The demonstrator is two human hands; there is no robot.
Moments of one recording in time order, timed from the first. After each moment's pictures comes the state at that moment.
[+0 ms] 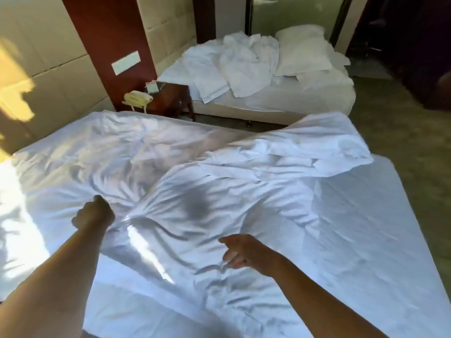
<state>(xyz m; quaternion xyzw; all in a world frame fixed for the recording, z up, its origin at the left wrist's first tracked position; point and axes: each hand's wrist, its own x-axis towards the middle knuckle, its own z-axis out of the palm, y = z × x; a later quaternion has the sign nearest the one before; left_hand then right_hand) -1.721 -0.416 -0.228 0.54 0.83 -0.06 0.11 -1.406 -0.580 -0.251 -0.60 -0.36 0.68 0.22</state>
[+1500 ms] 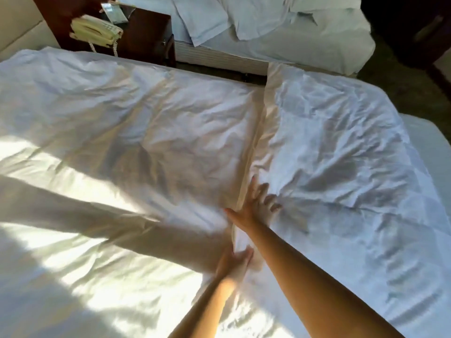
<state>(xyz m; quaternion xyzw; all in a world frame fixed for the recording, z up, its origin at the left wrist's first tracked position) -1.751 -0.288 -0.498 0.47 0.58 0.09 0.66 -1.651 -0.226 -0.473 -0.90 -0.39 0.17 -0.06</state>
